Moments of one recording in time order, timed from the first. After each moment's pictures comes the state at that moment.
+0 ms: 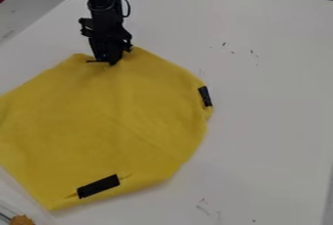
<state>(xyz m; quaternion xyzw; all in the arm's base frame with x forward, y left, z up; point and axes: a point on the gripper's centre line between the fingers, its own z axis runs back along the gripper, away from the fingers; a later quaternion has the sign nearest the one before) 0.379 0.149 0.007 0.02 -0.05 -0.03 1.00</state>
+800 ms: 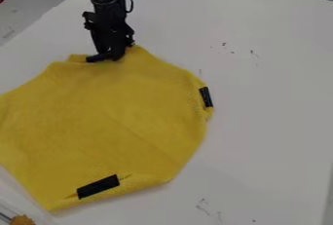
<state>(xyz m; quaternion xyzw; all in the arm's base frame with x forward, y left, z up) 0.391 0.156 0.017 0.05 -0.06 -0.04 1.00</state>
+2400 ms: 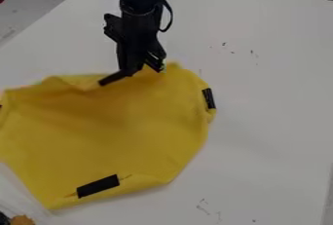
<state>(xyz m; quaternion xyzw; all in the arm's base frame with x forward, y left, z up) 0.310 0.053 0.061 0.10 -0.05 -0.11 0.99</state>
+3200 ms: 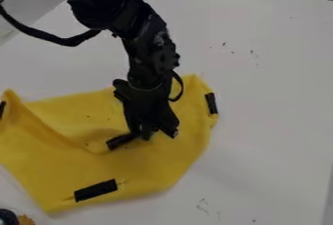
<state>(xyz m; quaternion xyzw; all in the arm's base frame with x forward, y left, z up) 0.265 0.005 0.024 0.08 -0.09 -0.11 0.99</state>
